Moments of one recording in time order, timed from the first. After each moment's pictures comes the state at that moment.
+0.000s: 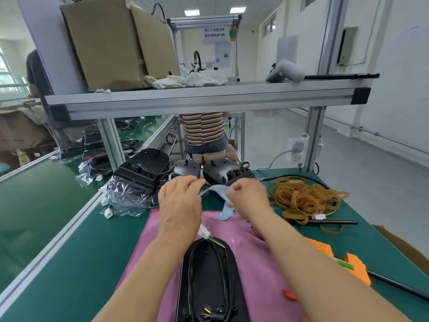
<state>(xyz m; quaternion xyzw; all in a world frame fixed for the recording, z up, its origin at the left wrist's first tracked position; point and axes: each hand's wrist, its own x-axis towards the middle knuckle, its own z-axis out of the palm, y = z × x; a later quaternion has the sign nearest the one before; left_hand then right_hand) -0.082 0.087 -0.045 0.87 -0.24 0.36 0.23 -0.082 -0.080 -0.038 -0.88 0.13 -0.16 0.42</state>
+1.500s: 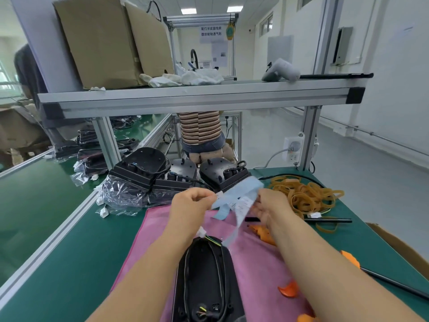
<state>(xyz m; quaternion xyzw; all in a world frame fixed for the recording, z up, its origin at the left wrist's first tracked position) -0.089 0.065 -0.038 0.76 -0.10 0.03 0.64 -0.095 -0.117 -0.049 -0.49 0.32 -0.10 0.81</state>
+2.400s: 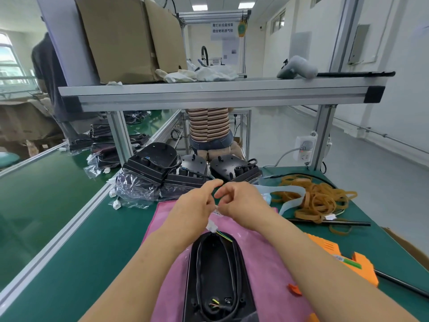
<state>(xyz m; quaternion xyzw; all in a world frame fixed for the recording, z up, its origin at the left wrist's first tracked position) -0.098 0.097 -0.027 0.90 -0.27 0.08 0.34 -0.117 -0.052 -0.025 -0.90 -0.01 -0.08 0.43</state>
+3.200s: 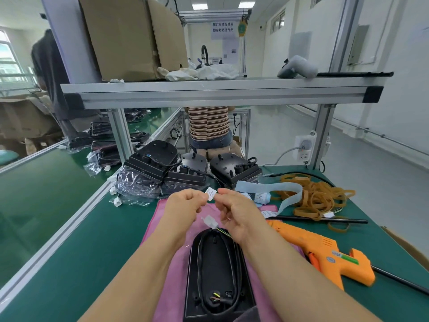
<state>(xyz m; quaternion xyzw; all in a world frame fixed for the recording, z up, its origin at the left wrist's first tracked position) -0.101 0.103 -0.037 0.73 -0.04 -0.03 0.68 -0.120 -0.020 -0.043 -0.49 0.18 -0.03 0.85</state>
